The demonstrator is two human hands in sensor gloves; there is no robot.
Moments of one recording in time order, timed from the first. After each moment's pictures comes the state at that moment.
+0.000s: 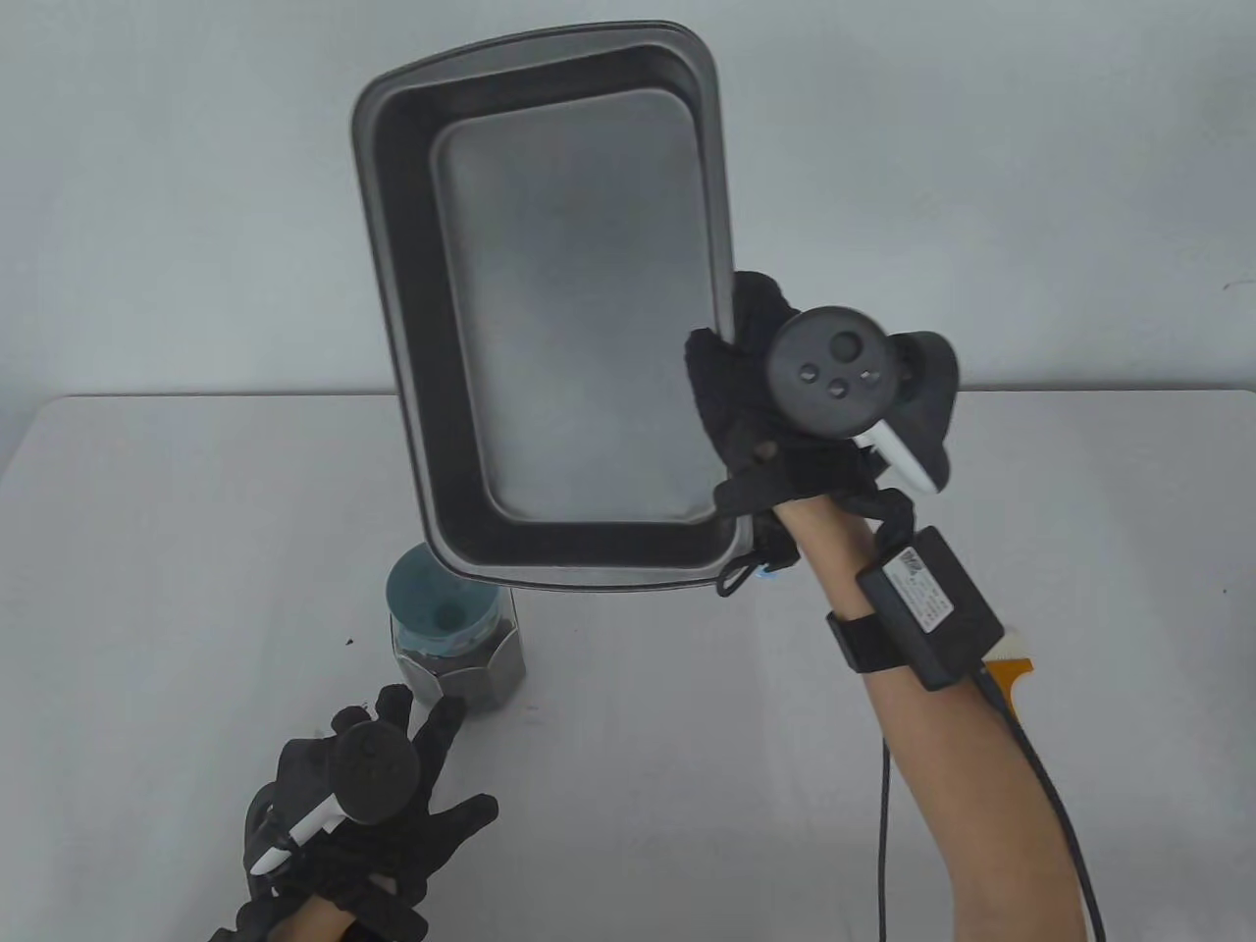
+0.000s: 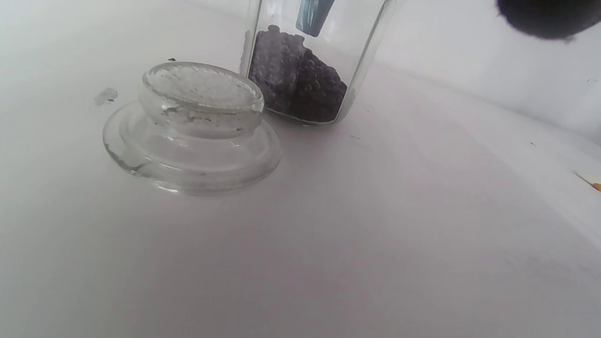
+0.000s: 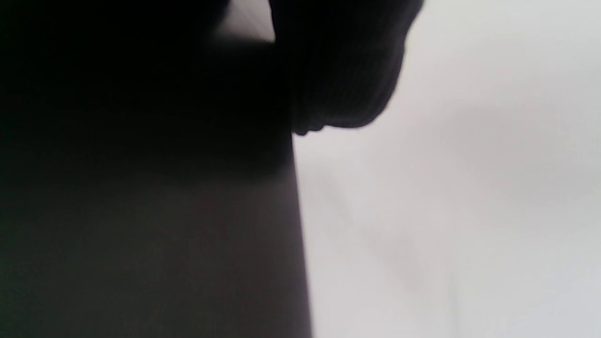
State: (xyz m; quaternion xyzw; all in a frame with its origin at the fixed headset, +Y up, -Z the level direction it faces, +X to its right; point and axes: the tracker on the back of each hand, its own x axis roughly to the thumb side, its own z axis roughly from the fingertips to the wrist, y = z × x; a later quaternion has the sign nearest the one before) left_hand -0.246 -0.702 -0.244 -0.19 -0.07 0.13 0.97; right_hand 0.124 -0.414 -0.390 0.13 -0.18 0.94 0.27
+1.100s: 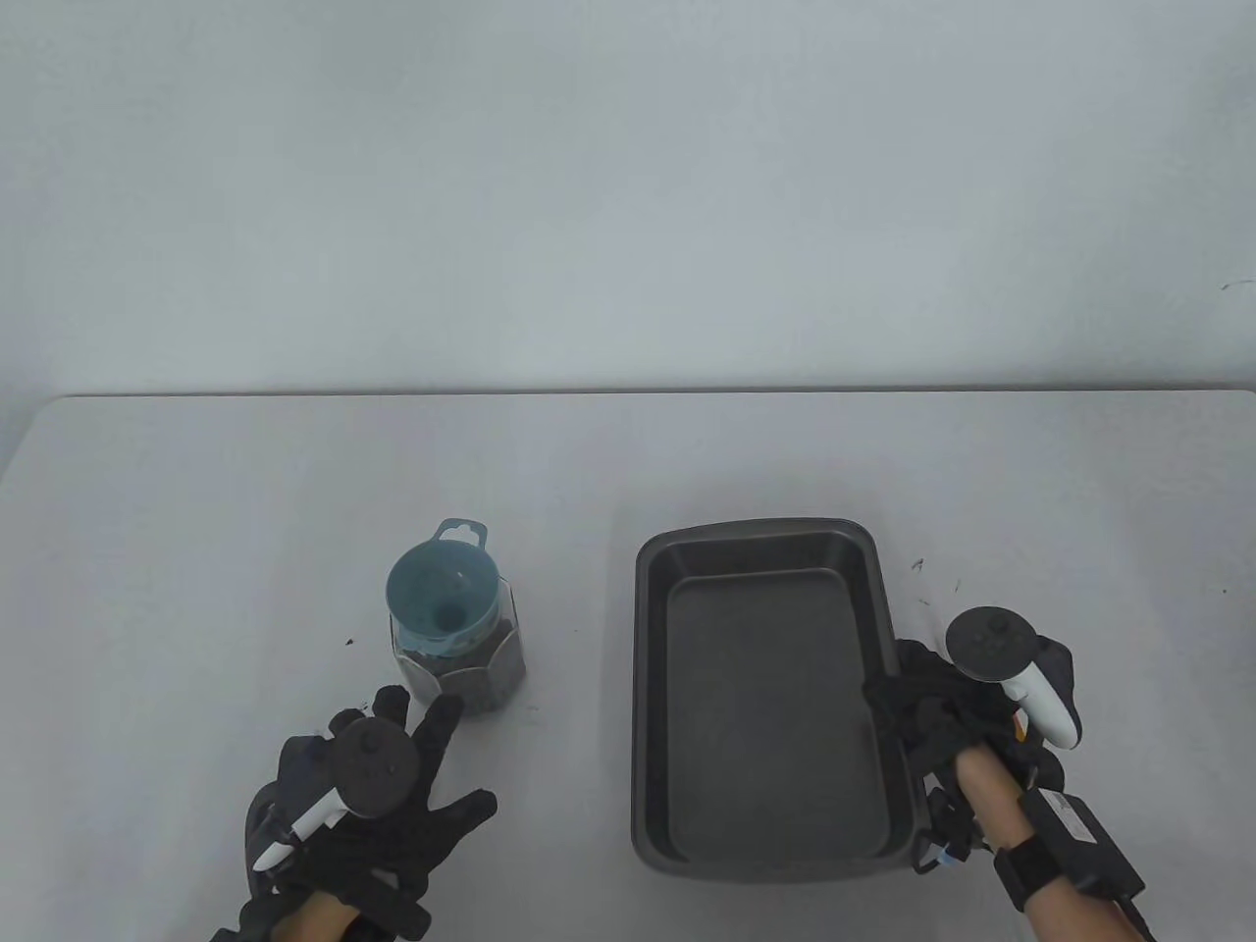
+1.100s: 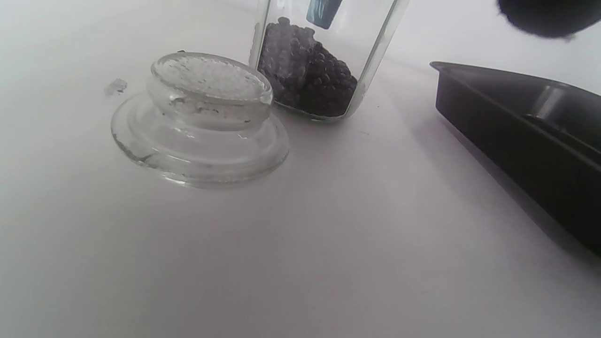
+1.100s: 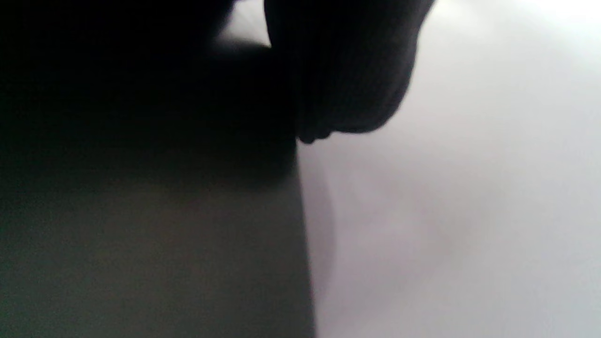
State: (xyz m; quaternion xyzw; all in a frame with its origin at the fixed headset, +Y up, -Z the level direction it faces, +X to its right) left_hand -0.246 -0.703 -0.246 -0.20 -0.06 0.13 0.97; right_hand 0.272 -0.738 -0.342 -0.02 0.20 0.91 0.36
